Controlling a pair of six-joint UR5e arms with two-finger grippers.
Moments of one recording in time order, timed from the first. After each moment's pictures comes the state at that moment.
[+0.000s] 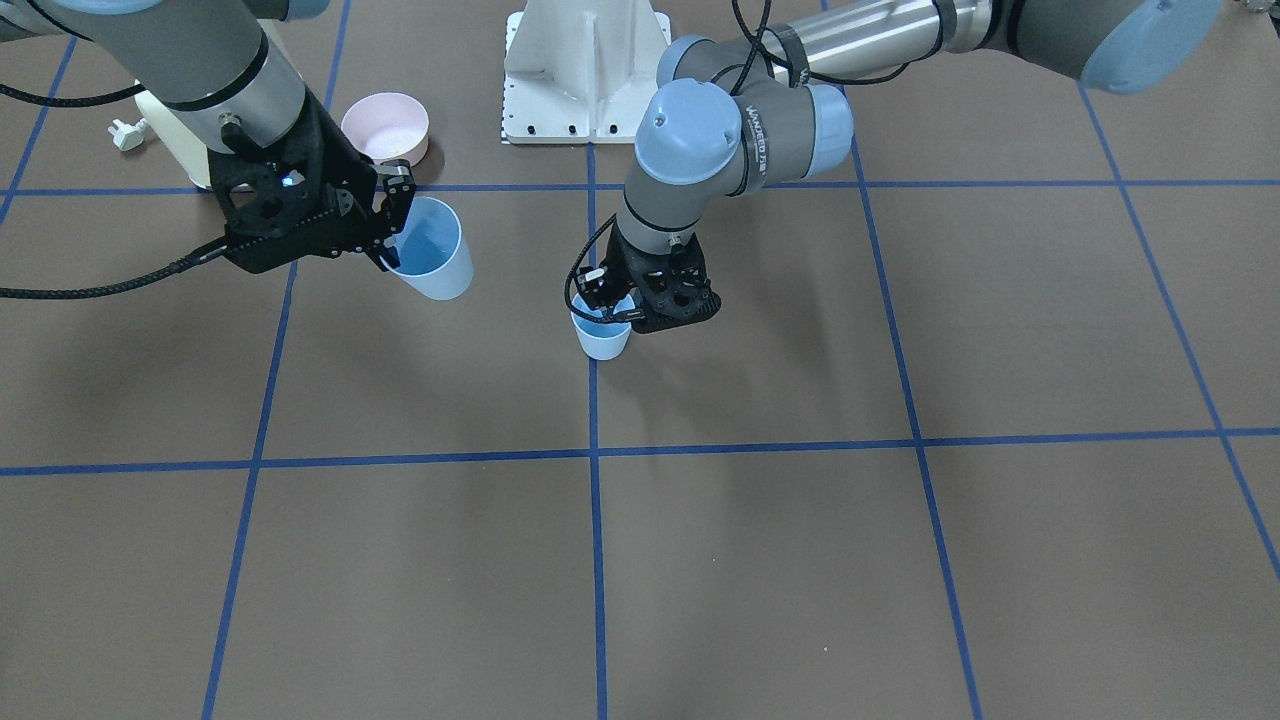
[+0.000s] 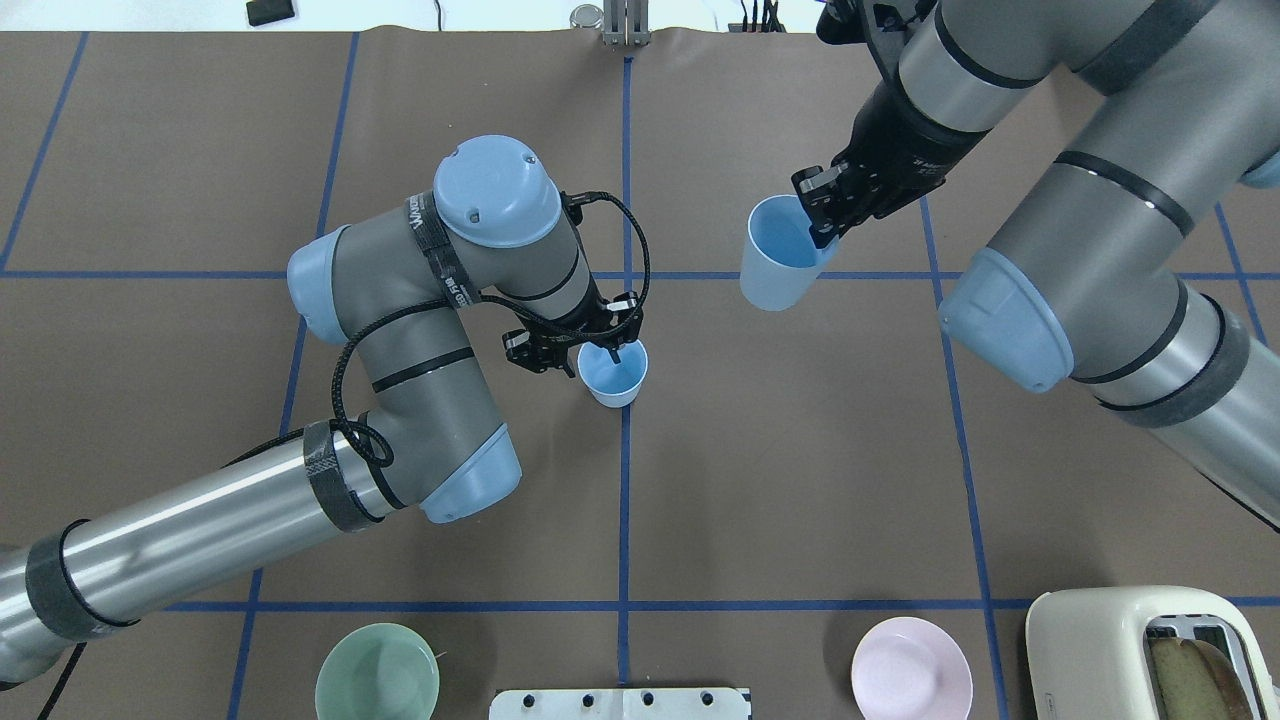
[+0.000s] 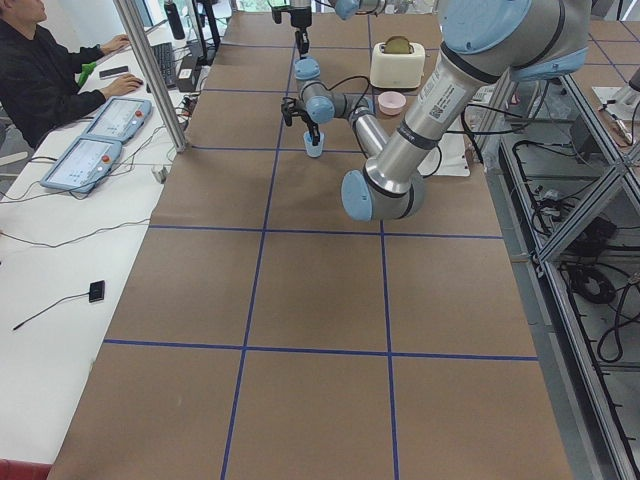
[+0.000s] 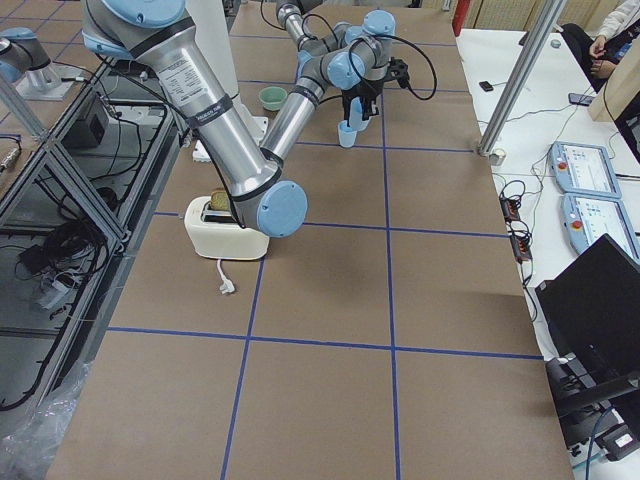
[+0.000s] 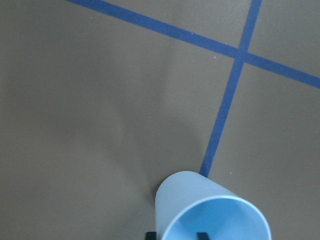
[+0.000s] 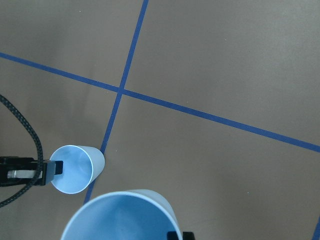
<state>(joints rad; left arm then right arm) -0.58 -2.38 -1.51 -1.71 -2.04 -1.49 0.87 -0.93 1.93 -1.82 2.25 0.69</state>
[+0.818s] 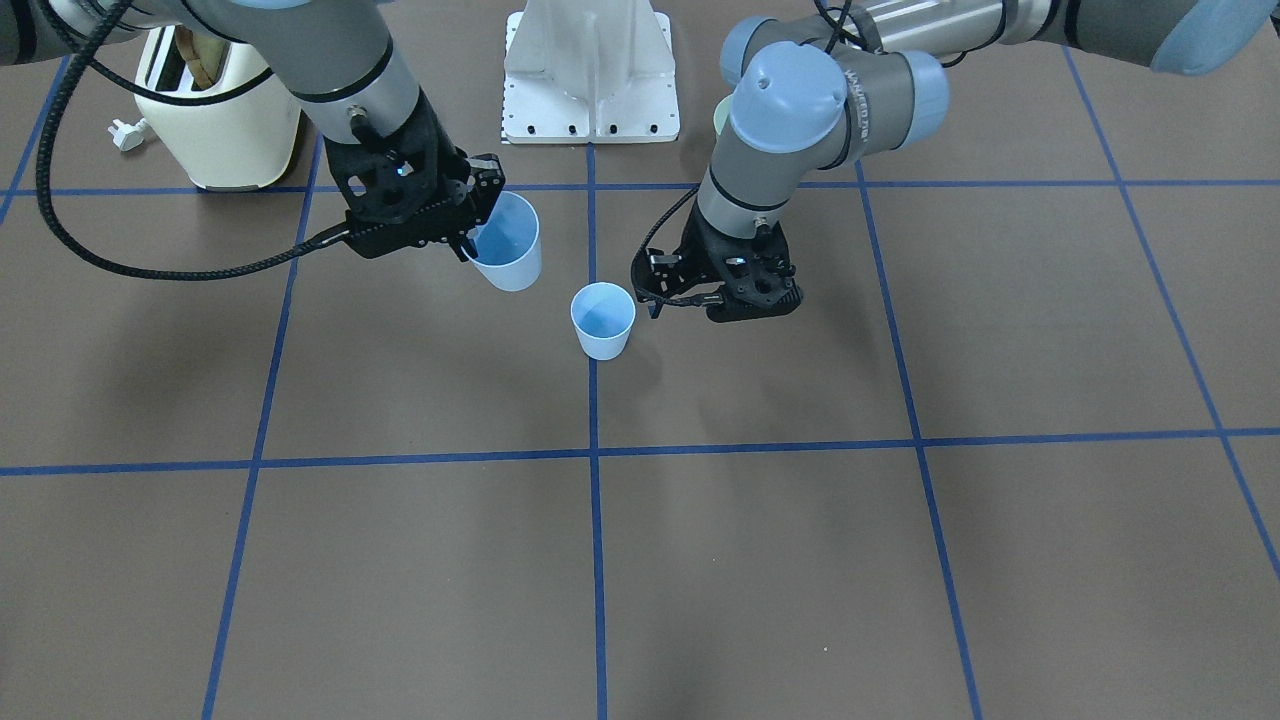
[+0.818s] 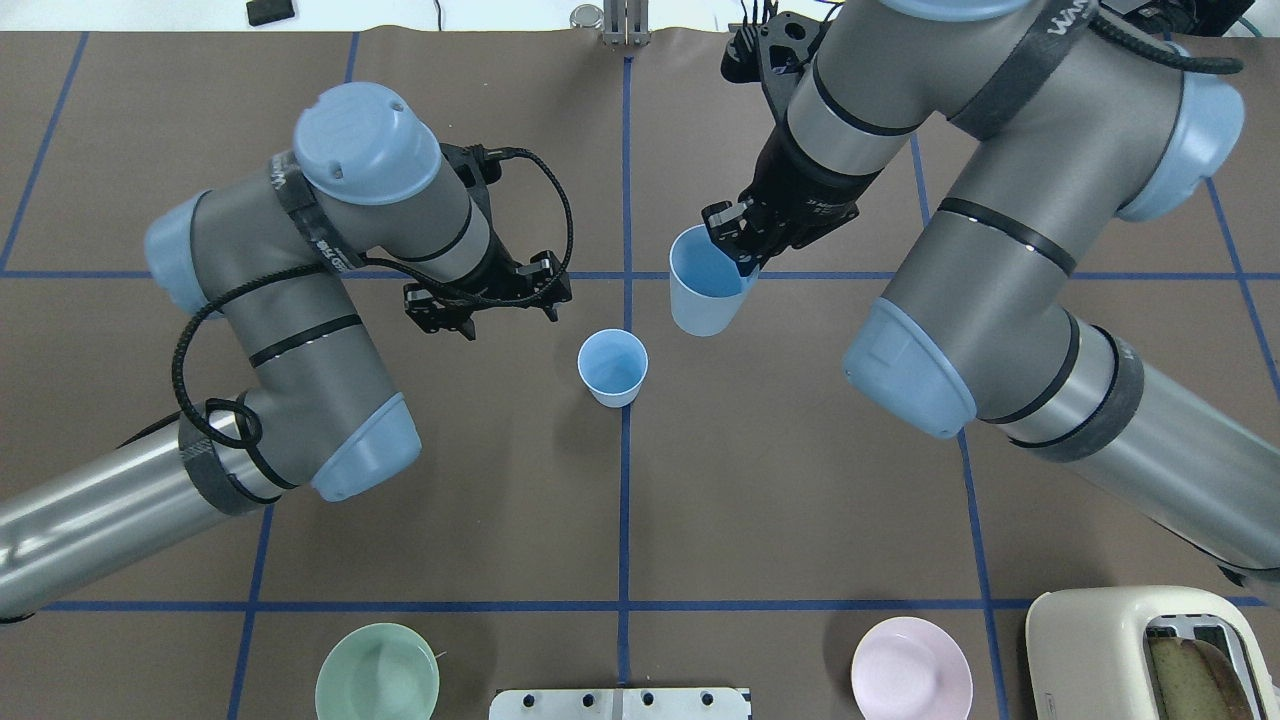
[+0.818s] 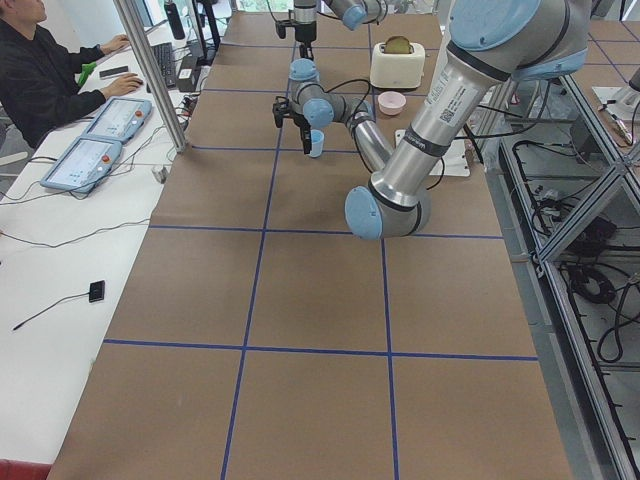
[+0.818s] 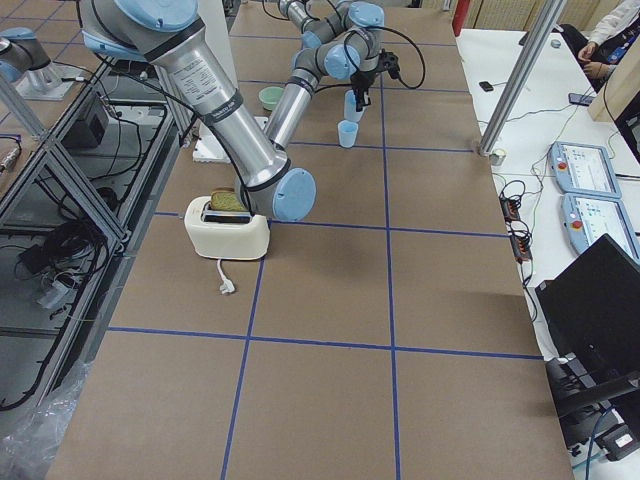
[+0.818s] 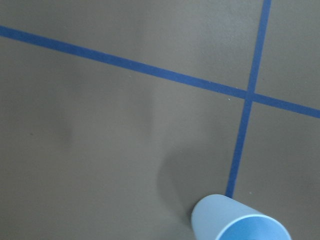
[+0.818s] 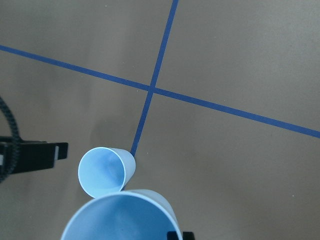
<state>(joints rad) -0.68 -2.23 -1.70 -1.62 -2.04 -1.28 0.76 -0.83 1.87 -1.81 2.16 0.78</state>
